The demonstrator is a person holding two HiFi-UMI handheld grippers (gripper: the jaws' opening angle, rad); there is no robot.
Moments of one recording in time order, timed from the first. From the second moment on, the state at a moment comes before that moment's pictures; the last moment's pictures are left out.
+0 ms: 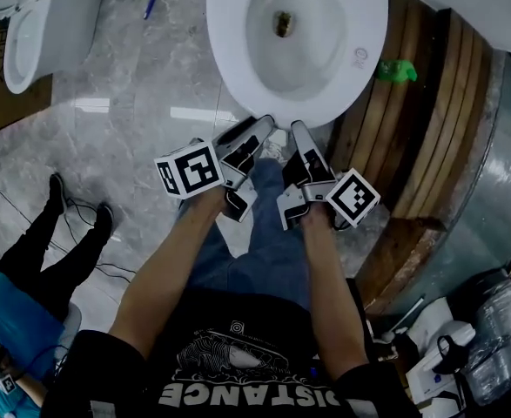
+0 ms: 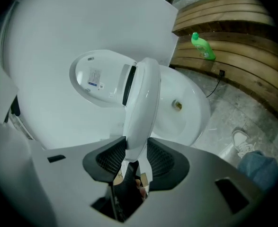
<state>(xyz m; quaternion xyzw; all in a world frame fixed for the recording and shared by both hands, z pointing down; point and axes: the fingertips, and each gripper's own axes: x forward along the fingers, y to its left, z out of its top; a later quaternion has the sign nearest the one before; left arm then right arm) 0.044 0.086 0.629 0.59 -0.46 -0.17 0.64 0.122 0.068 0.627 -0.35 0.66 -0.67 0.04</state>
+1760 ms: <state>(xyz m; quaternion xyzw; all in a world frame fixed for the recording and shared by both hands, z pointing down) 0.015 0.005 0.417 0.65 -0.52 -0.22 0.51 0.093 -0.011 0.415 -0.25 0.76 -0.60 0.06</state>
